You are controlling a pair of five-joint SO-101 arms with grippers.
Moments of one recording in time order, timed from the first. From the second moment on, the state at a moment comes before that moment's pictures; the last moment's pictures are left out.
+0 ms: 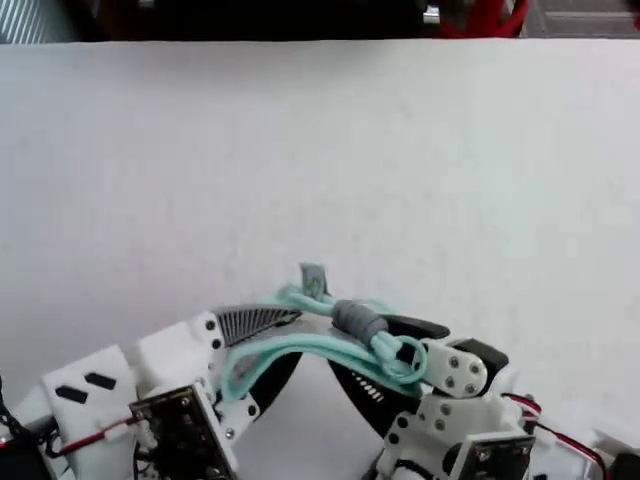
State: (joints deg) left arm 51.8 -75.3 30.1 80.3 -22.2; right arm -64.9 -80.0 22.0 85.7 37.0
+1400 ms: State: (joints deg) left arm 32.0 -92.4 31.8 80.5 -26.1; right arm -25.2 -64.7 53.5 39.0 37.5
